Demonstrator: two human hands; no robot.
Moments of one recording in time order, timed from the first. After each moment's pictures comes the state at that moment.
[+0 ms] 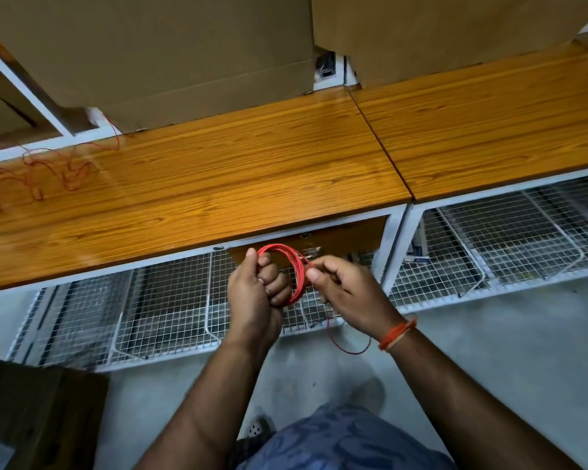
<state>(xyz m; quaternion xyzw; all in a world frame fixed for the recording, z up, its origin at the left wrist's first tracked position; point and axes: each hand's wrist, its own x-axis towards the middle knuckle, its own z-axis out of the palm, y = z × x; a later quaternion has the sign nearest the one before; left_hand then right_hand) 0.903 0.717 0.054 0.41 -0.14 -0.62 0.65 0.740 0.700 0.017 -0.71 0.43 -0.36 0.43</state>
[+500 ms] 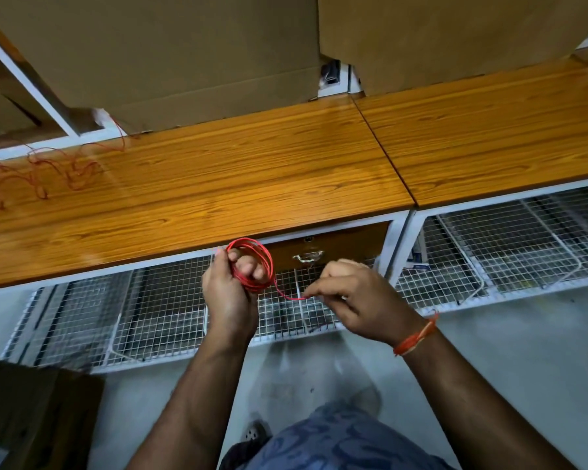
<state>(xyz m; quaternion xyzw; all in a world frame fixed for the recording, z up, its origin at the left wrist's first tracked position) 0.938 0.708 0.053 0.43 -0.12 -0.52 0.73 0.727 0.695 0.034 -0.88 0.34 -0.27 0.21</state>
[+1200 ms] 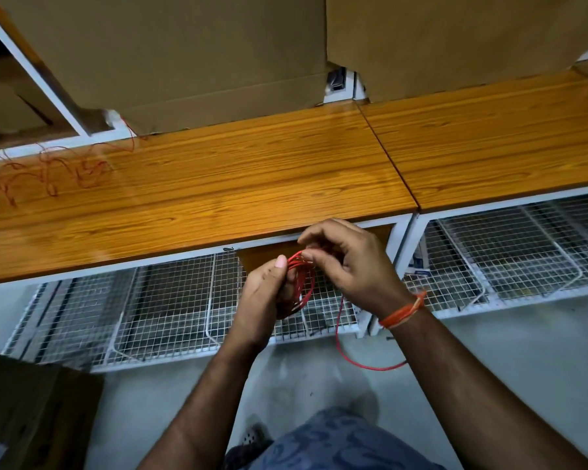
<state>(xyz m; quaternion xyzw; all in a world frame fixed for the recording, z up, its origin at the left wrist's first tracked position) 0.926 0.740 0.049 0.49 -0.46 -0.52 0.52 0.753 0.688 0.083 -0.79 0.35 -0.43 0.27</state>
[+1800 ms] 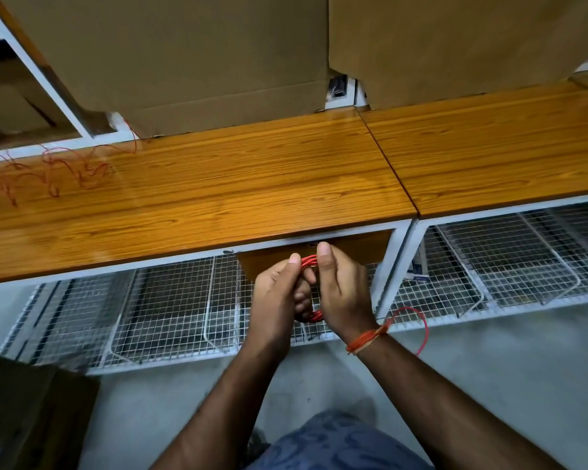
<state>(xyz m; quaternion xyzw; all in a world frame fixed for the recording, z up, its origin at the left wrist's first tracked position) 0.895 0.744 0.066 0.47 -0.39 -0.55 0.57 0.790 0.709 0.045 -0.64 0.47 -0.53 0.28</state>
